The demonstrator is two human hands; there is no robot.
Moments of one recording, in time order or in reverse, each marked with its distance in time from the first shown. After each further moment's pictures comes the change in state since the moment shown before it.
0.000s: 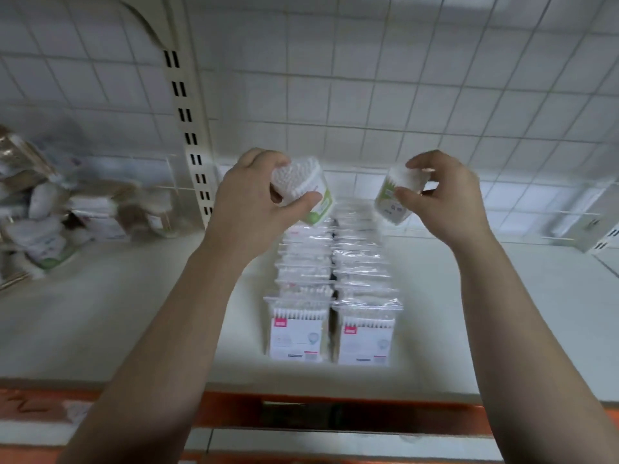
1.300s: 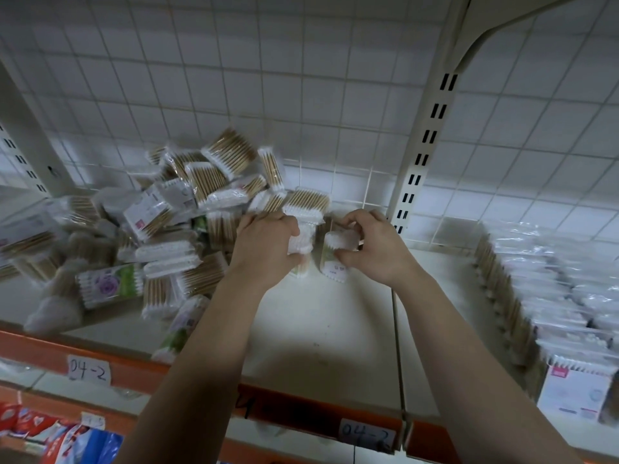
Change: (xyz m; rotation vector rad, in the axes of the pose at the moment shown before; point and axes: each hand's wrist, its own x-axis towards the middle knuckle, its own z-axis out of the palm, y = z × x) left_hand -0.033 -0.256 -0.181 0.567 -0.265 -0.116; right_hand -0.049 -0.208 0.313 0.008 -0.516 -0.063
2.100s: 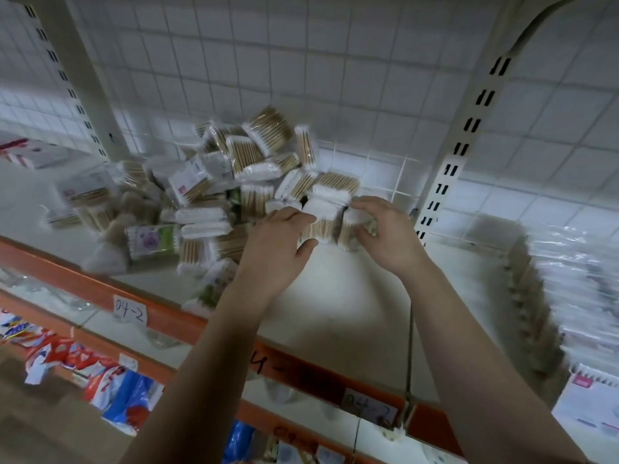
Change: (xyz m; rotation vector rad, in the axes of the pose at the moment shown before) left_hand -0.050 0.001 -0.002 -0.145 0.069 -0.075; right_hand 0.002 -0.007 0.014 -0.031 -0.002 -0.183
